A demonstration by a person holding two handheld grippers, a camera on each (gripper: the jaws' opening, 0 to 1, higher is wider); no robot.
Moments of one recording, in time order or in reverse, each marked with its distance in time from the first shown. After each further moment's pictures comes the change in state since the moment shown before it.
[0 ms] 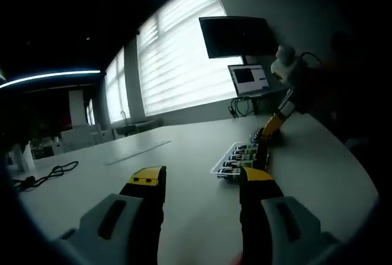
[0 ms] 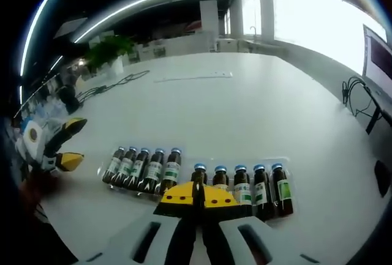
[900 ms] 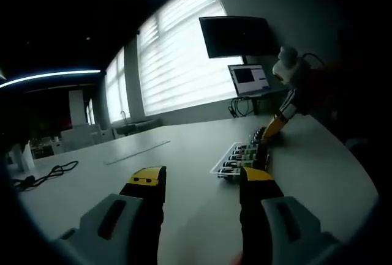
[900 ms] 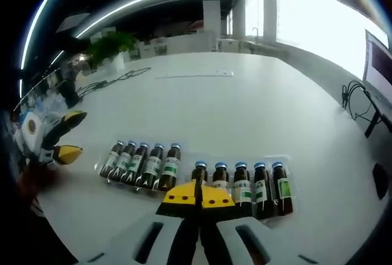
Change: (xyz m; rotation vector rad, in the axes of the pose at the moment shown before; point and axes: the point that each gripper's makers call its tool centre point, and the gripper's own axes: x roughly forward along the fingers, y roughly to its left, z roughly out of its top) left arm 0.000 0.001 -0.001 -0.003 0.000 -0.001; right arm -0.002 0.000 -0.004 -0.027 0.008 -0.007
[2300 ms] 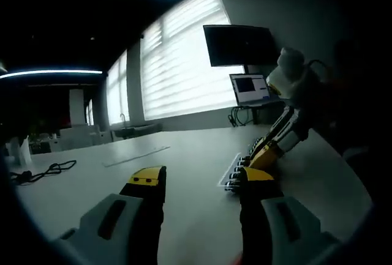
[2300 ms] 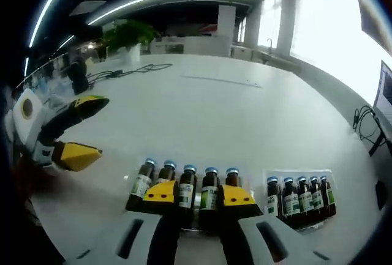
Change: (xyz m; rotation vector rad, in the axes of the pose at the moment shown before) left arm -0.004 0.000 0.011 -0.046 -0.055 -0.005; right arm 0.024 0.085 0.010 -0.113 -0.031 -0.024
